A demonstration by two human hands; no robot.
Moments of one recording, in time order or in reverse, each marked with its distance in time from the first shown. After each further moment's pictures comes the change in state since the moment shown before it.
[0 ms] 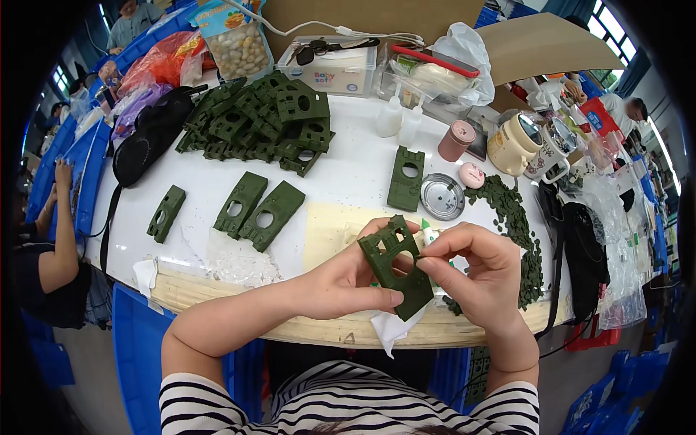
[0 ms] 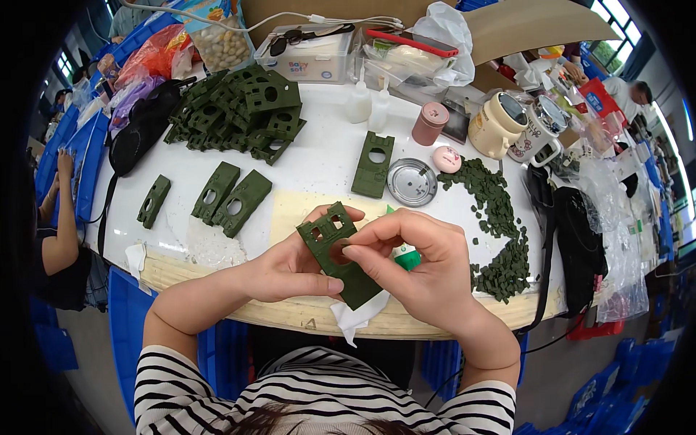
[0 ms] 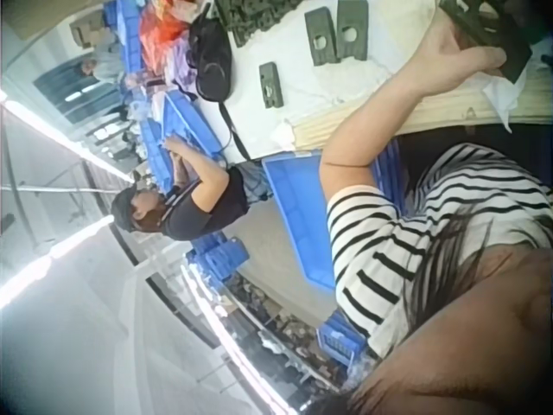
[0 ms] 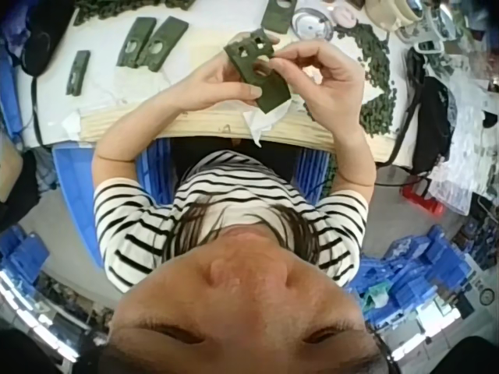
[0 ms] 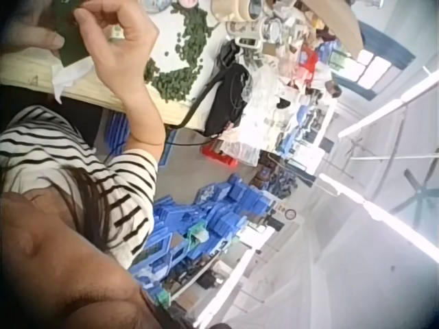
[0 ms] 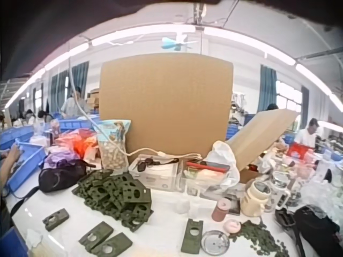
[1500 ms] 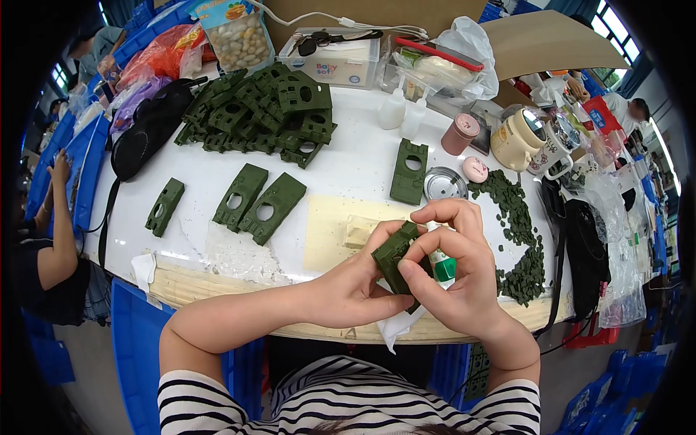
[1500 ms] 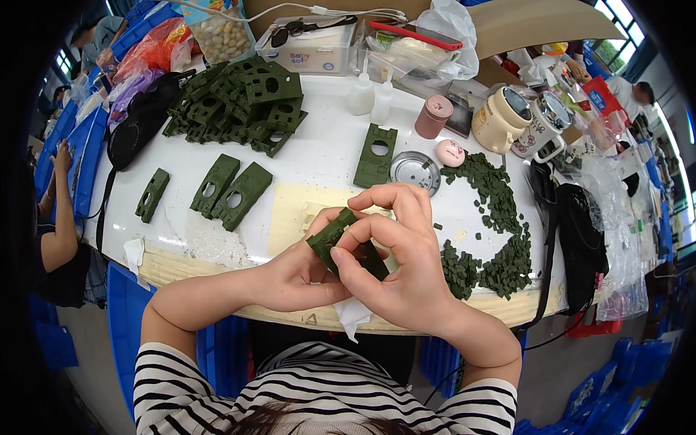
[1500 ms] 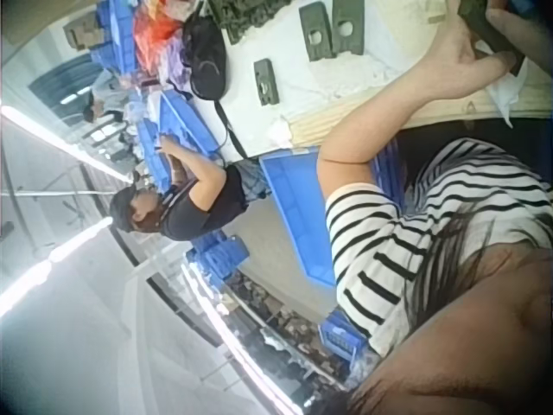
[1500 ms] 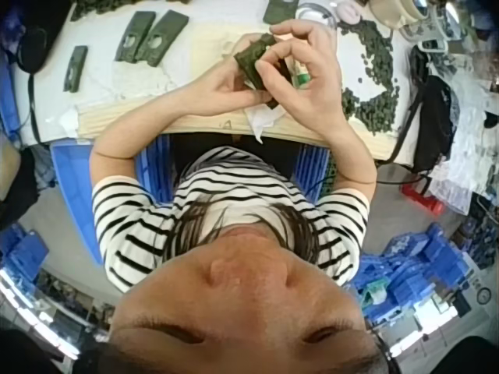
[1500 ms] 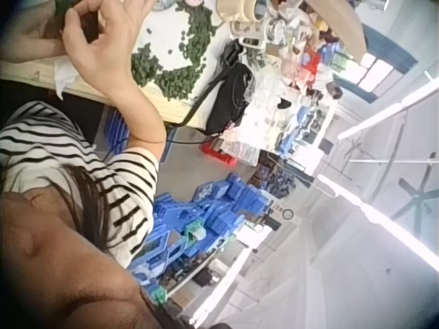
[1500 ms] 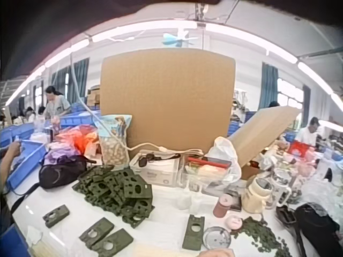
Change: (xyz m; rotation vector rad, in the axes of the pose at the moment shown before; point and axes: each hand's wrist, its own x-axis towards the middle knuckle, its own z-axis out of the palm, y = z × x) left_hand 0.003 -0.025 0.003 0.157 -0.023 0.137; right_hand 0.000 0.009 0.015 -0.333 -0.053 -0.137
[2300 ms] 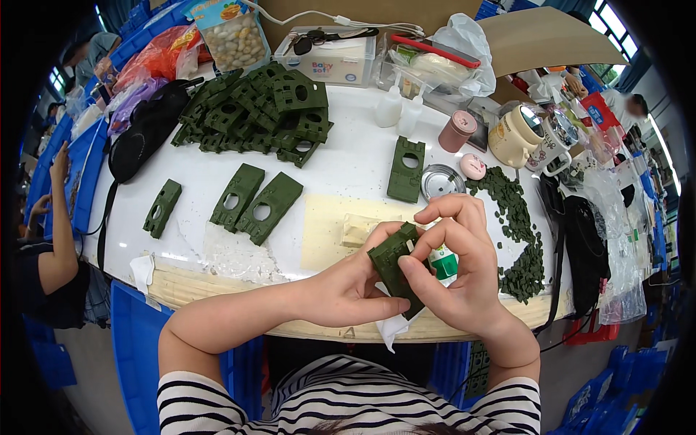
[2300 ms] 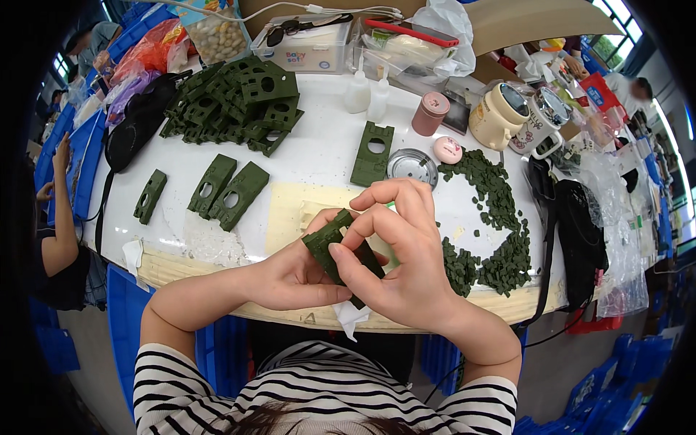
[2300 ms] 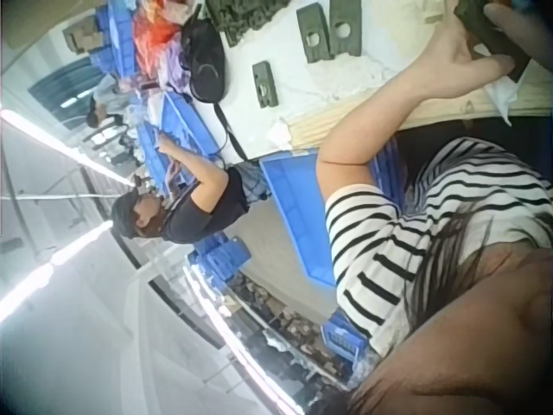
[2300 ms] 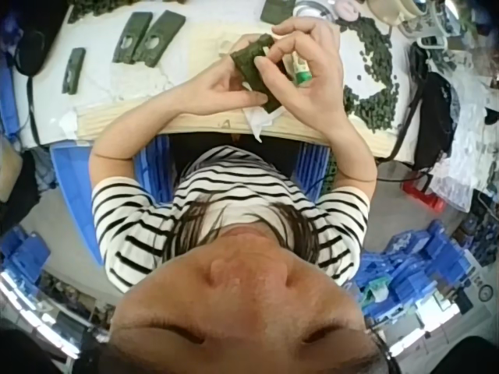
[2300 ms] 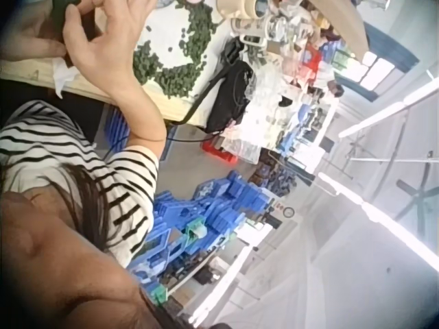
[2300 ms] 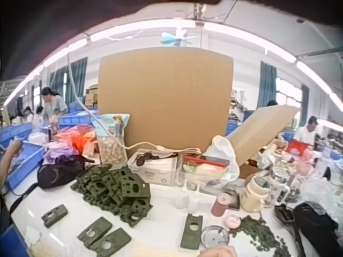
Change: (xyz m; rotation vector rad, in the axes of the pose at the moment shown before) left_hand 0.001 0.005 -0.002 -0.019 -0.081 -0.053; right_hand -0.001 0.000 -0.005 -0.050 0.049 -0.039
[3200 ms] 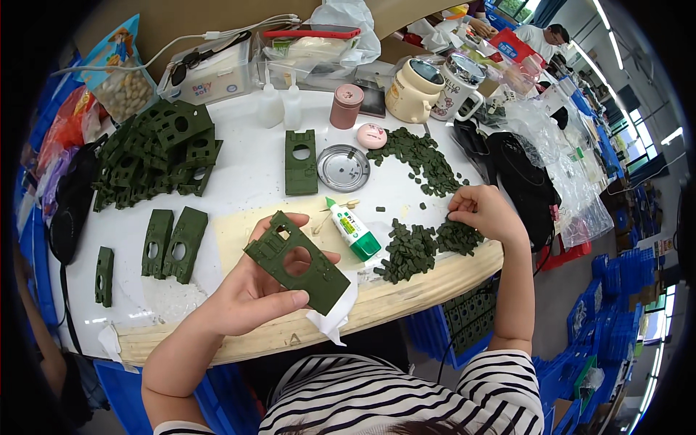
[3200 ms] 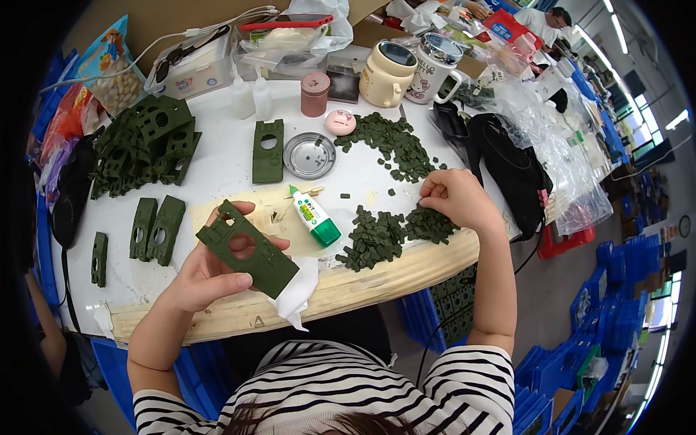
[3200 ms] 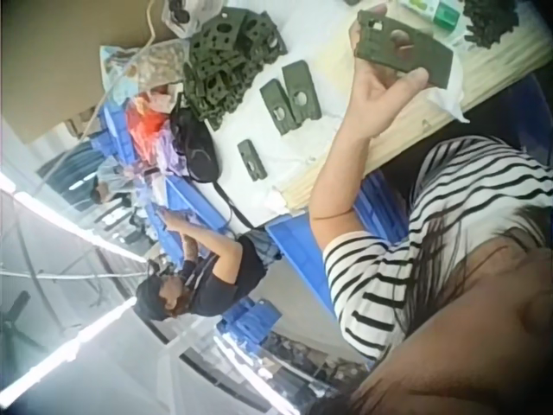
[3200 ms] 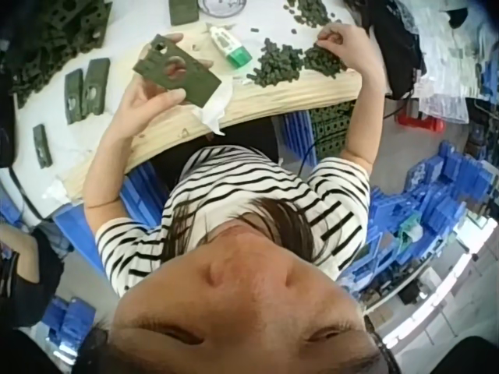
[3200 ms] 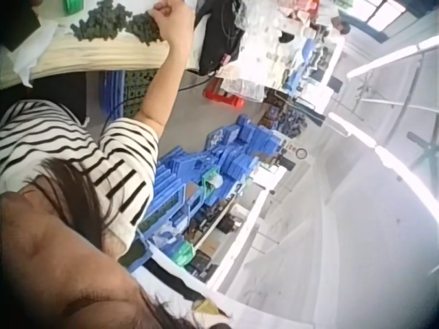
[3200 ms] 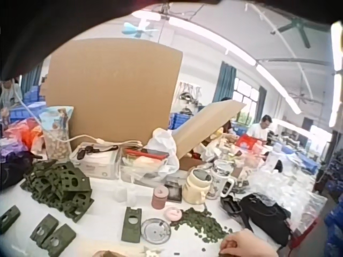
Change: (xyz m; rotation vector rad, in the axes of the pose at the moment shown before) left_hand 0.000 0.024 -0.003 -0.136 0.113 -0.141; right_hand -0.082 0.101 -0.141 -0.357 -0.225 0.769
